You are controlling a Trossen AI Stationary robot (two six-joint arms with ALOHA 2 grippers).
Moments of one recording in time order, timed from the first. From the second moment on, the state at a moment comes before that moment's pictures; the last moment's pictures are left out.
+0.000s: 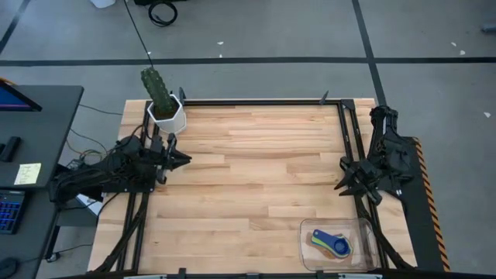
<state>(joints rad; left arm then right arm) 0.36 0.10 0.09 0.06 0.42 -0.17 1.17 0.01 0.26 -0.36 0.72 0.39</state>
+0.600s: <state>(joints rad) 0.36 0.10 0.09 -0.03 0.53 0.02 1.17 0.01 0.12 -0.30 0.82 0.48</state>
